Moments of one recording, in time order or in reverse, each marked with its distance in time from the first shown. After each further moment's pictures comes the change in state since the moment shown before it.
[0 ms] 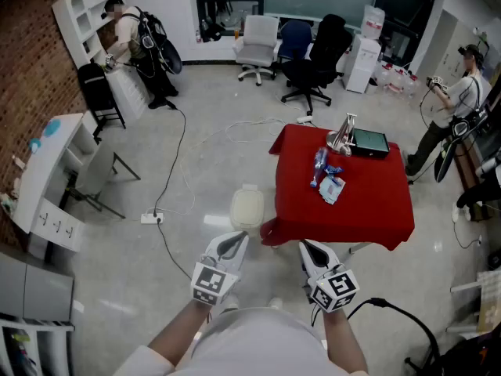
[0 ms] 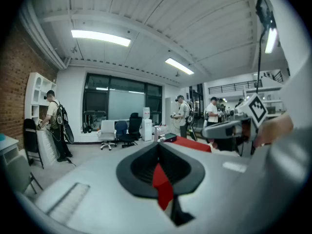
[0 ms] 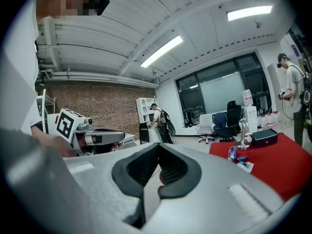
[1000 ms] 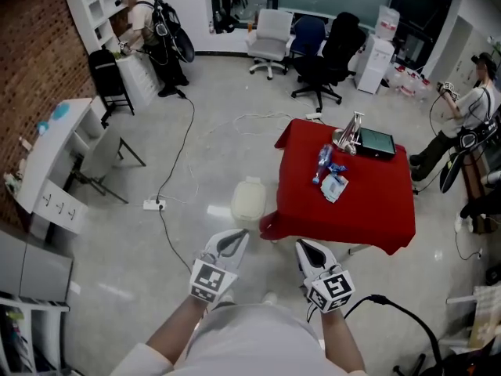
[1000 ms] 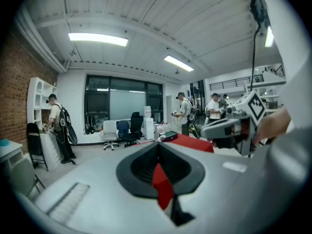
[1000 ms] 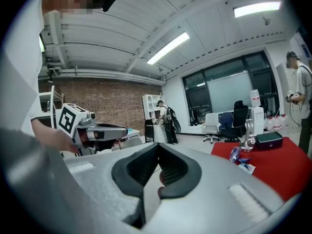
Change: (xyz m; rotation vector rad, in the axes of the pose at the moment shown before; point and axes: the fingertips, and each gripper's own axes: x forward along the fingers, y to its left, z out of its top) left arm -0.002 -0.024 -0.002 0.033 0.017 0.025; right arm -0.013 0.001 -0.011 -0.049 0.037 0.071
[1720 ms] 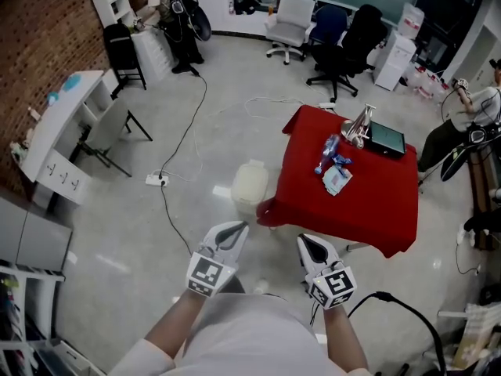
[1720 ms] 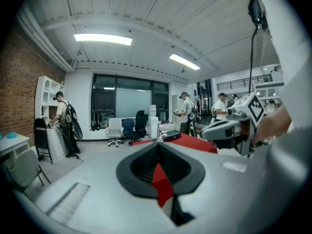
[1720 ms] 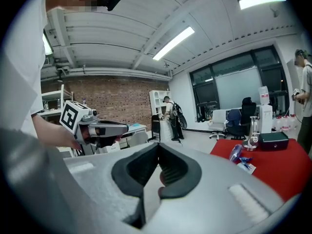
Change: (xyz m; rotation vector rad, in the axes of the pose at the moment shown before) left arm 0.024 -0.038 -0.010 -0.040 0.011 0.077; right arm -0.022 -0.039 -0.022 -0.032 0.051 0.103
